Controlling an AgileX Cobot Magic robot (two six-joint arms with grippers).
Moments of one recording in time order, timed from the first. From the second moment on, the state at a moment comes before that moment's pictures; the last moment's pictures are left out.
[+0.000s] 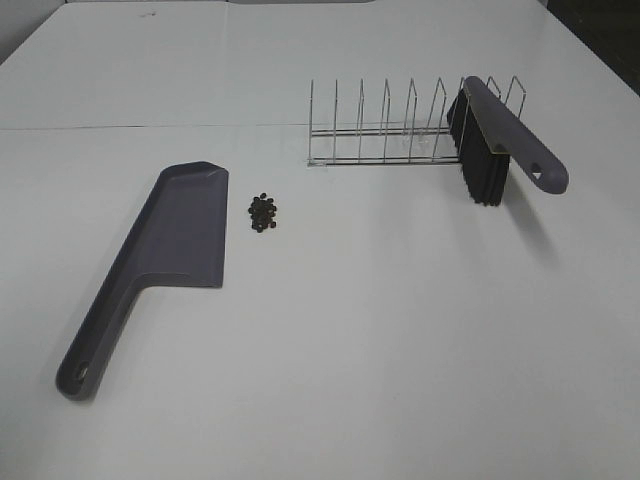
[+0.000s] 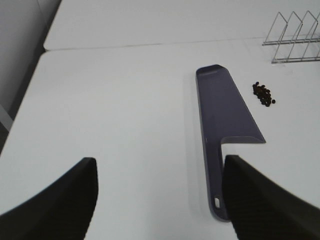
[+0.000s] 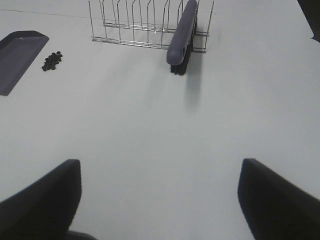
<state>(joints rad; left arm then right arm) -0.09 0.41 -0.60 -0.04 0.81 -0.03 -0.02 0.03 -0.51 0.10 1.06 -0.15</state>
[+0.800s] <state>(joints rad) -0.13 1.45 -1.00 -0.24 0.80 0.01 -0.02 0.03 -0.51 0.10 1.06 -0.15</state>
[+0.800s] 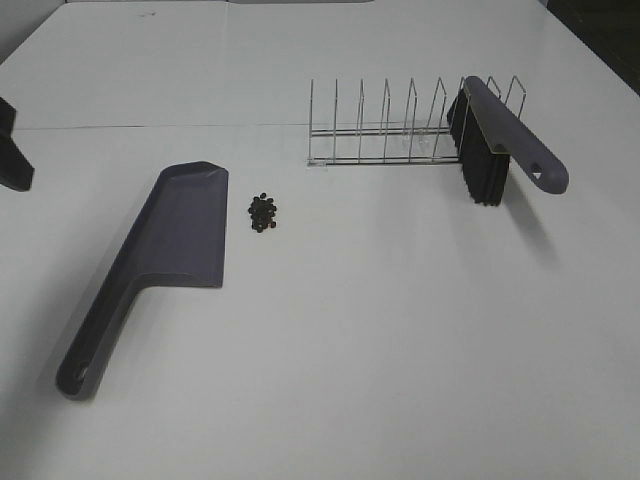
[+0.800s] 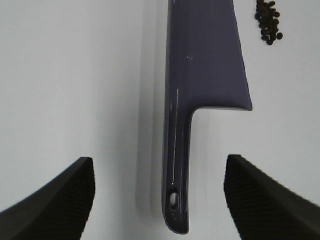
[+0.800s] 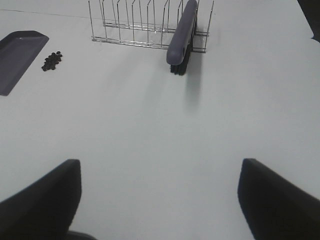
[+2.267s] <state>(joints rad) -0.32 1.98 -1.02 -0.12 0.63 -0.15 -0.02 0.03 -0.51 0.10 1.06 -0.15</state>
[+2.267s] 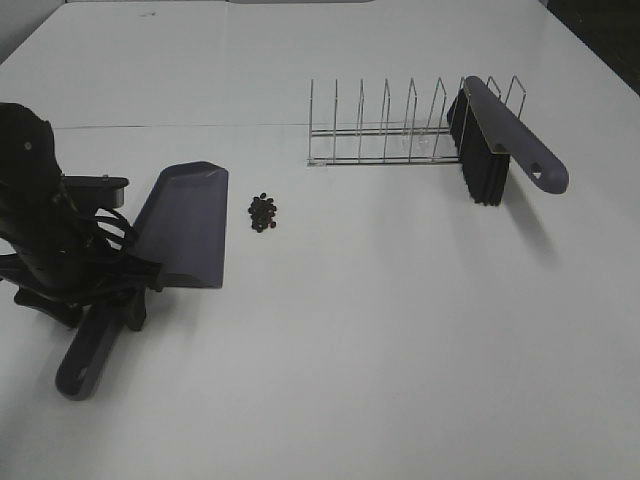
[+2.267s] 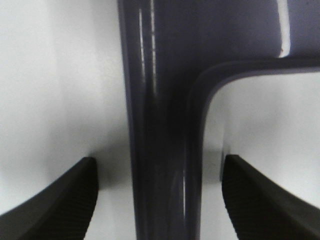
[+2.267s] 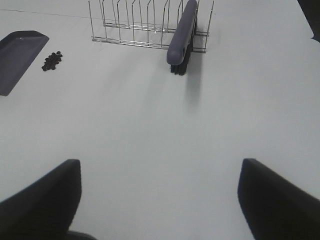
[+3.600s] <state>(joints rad) -0.32 1.92 -1.03 -0.10 0.62 -0.17 -0.02 0.04 -0.51 0.10 1.06 -0.15</state>
